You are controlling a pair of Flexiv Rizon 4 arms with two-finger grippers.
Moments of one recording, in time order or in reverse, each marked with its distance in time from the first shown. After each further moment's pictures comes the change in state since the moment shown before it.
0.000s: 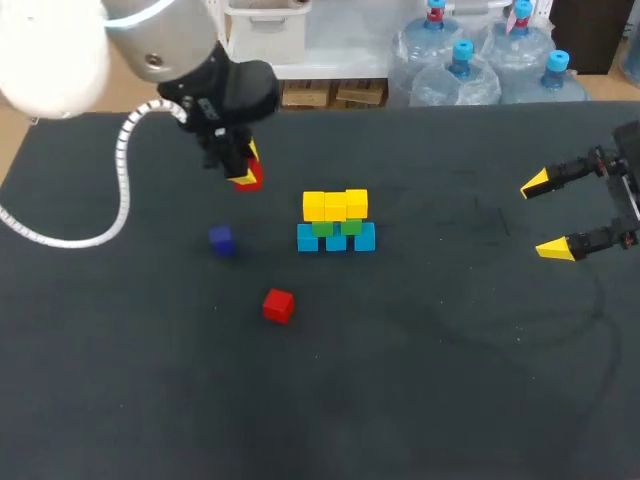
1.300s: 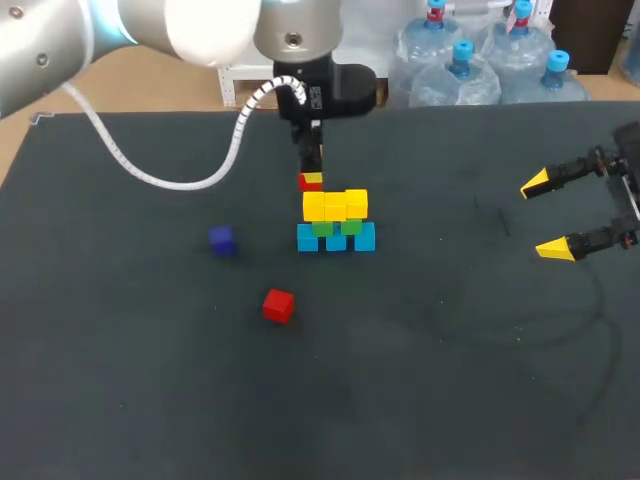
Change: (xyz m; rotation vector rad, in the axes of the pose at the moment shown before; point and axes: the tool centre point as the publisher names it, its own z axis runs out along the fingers) left arm -0.075 0.024 0.043 0.125 0.181 -0.042; right arm 0.000 0.000 0.000 0.000 0.000 0.000
